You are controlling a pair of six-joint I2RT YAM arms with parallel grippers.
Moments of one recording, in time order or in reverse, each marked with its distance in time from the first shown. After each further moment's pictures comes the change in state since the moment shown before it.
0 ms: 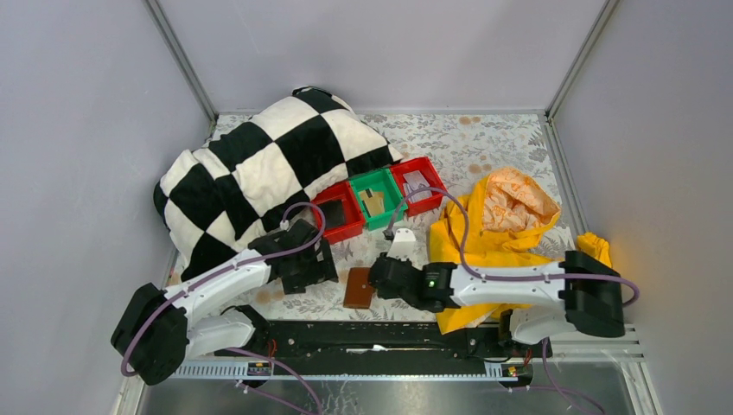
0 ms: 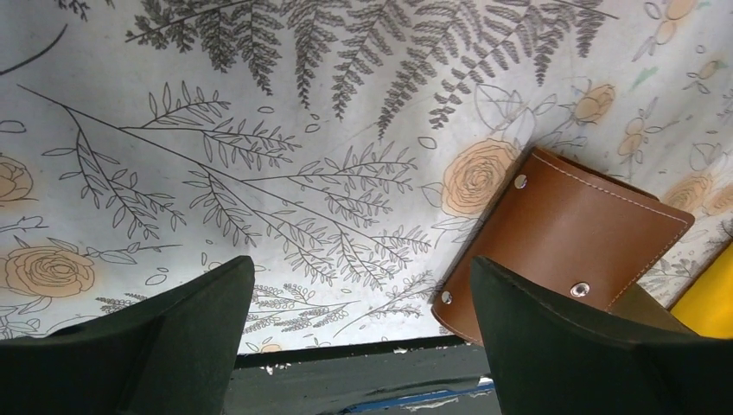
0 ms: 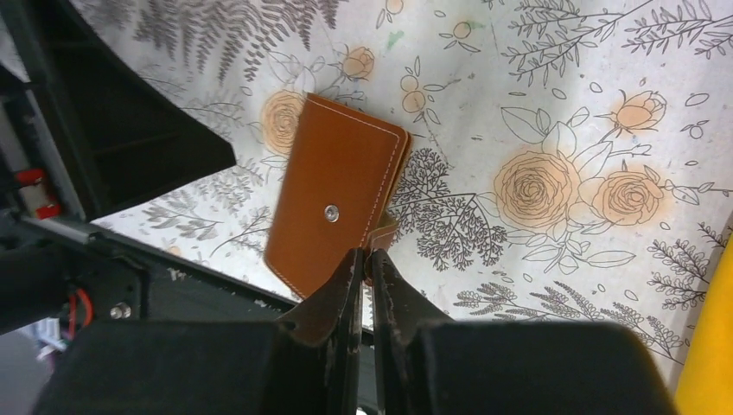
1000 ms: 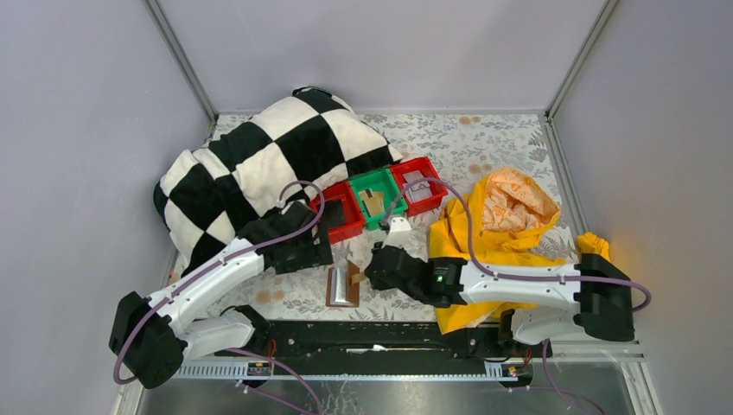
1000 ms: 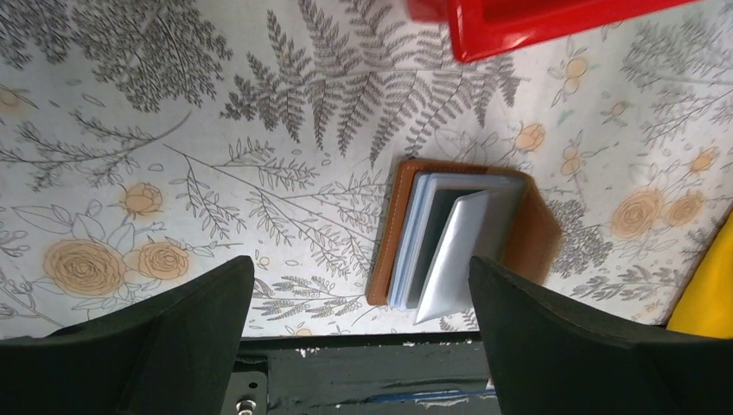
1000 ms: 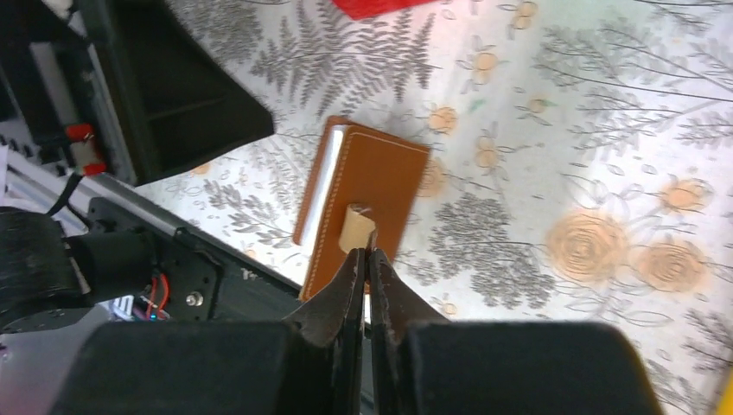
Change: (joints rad) left arm 0.006 -0.024 0.232 -0.196 -0.153 0.127; right arm -0.020 -0.082 0.019 0.141 -0.039 -0.150
